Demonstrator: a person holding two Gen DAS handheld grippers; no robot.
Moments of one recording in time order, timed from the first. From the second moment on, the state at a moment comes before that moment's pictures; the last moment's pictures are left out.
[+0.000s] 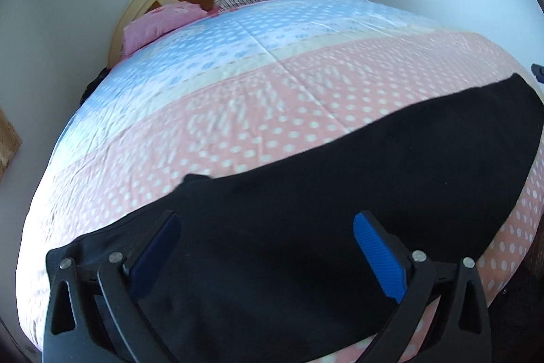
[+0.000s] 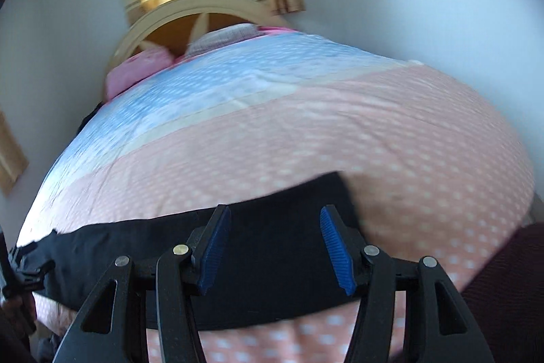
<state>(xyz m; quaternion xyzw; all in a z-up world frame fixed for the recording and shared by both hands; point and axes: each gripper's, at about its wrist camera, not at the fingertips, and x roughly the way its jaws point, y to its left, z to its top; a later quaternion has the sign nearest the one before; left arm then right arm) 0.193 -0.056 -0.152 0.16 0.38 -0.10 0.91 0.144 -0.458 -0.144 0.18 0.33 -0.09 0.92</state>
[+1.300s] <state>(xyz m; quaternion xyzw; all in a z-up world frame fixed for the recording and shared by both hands) 0.182 -0.055 -0.168 0.10 0.41 -0.10 0.90 0.143 -0.446 -0.157 0.22 0.33 -0.01 0.92</state>
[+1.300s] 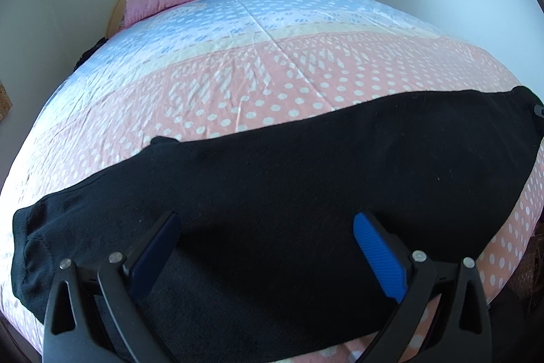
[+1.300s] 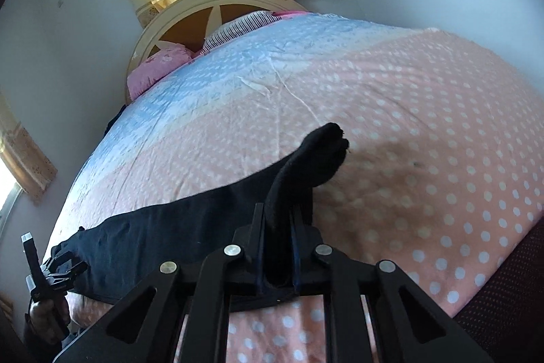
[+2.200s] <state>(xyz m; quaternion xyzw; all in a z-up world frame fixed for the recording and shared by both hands) 0.171 -0.020 -0.144 0.03 0.39 -0.12 0.91 0.201 -0.154 -0.137 0.02 0.35 0.21 0.91</state>
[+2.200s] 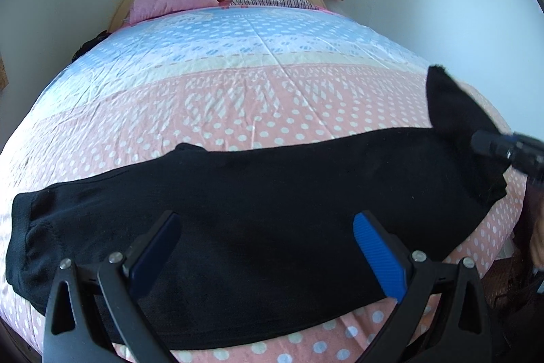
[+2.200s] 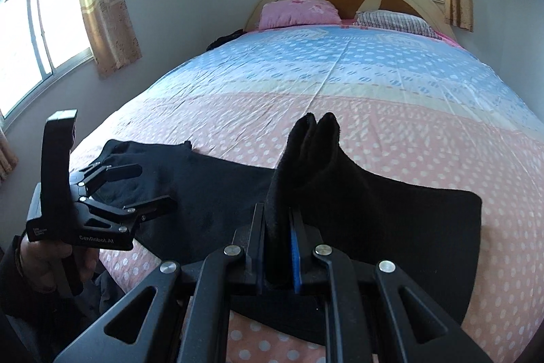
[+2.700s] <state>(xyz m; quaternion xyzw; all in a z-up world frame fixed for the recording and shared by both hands) 0.182 -0.039 -0.146 0.03 0.40 -0.16 0.90 0.182 -0.172 -0.159 0.00 0.37 0.28 0.89</state>
